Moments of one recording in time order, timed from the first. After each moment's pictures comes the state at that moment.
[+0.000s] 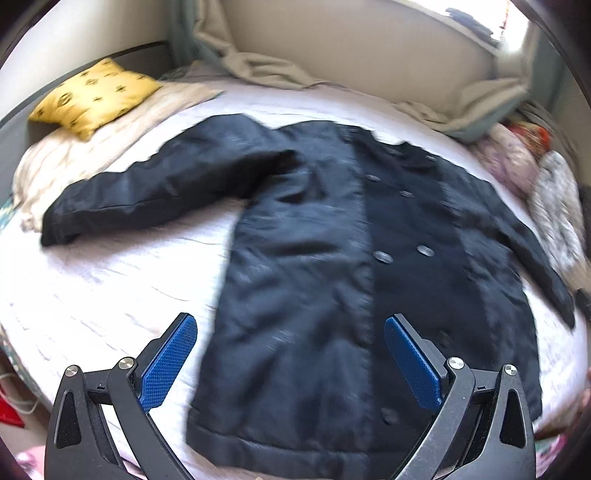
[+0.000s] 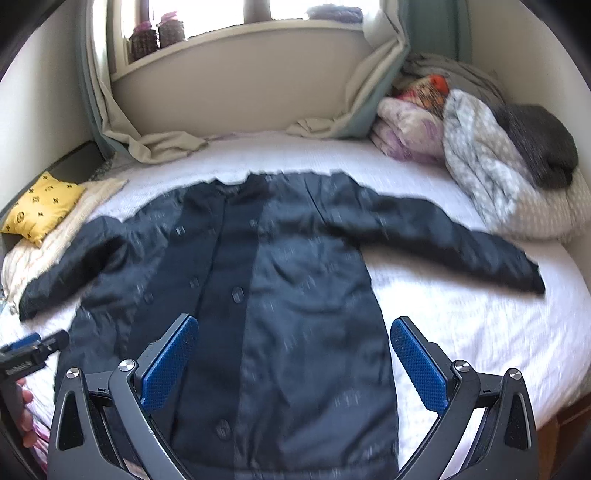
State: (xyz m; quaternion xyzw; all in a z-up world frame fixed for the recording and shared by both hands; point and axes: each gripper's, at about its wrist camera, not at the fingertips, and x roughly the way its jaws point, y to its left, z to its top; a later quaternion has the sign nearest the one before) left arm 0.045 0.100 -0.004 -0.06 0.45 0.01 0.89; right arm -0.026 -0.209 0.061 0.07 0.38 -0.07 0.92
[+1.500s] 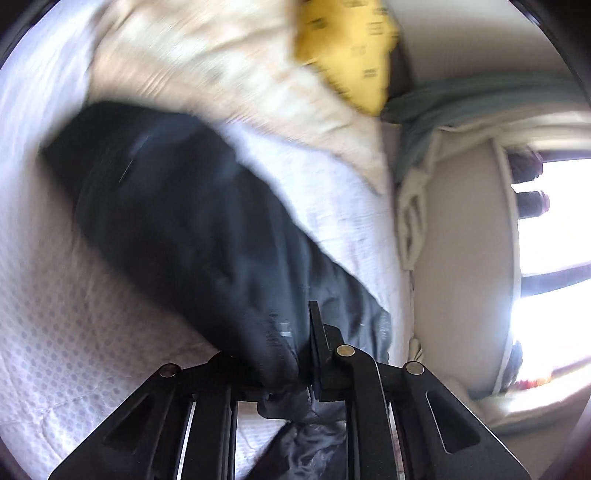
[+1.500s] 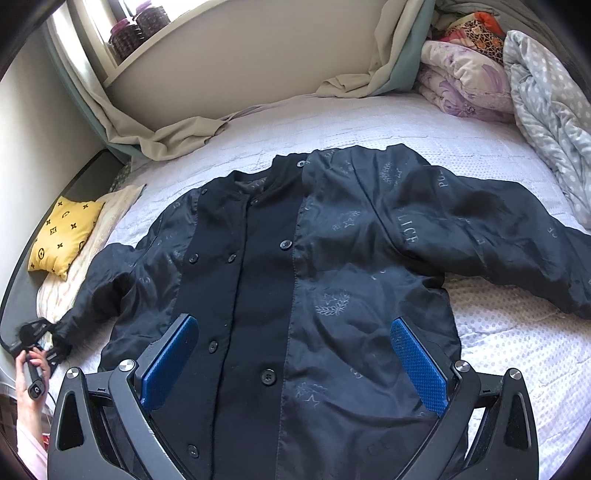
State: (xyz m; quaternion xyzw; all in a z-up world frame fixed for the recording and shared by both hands) left arm 0.154 0.375 -0.041 -0.56 0.31 0.11 0.76; right arm 0.116 -0.246 0.017 0.17 0.45 0.02 0.88
